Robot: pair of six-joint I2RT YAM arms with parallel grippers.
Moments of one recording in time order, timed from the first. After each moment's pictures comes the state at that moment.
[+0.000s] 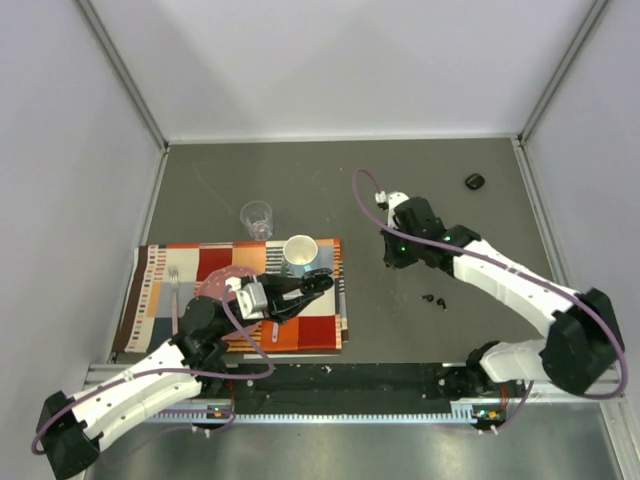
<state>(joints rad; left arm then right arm) -0.86 0.50 0.21 0.63 0.40 0.03 0.63 1.34 0.95 -0.51 0.03 0.20</state>
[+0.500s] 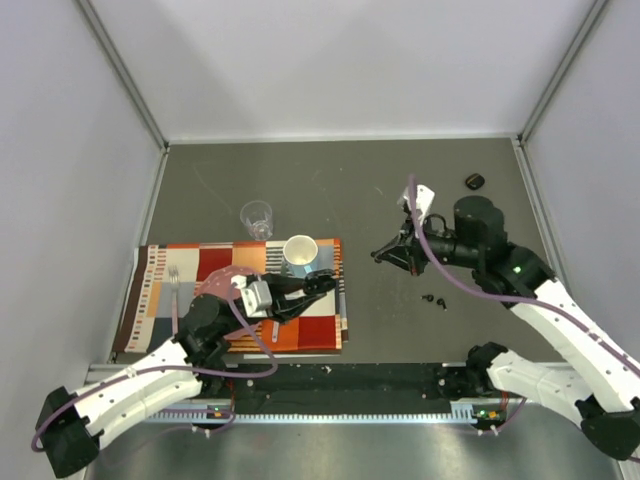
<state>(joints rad) -0.86 0.54 0.21 0.64 0.41 0.02 0.63 0.92 1.00 -0.50 -0.45 -0.01</state>
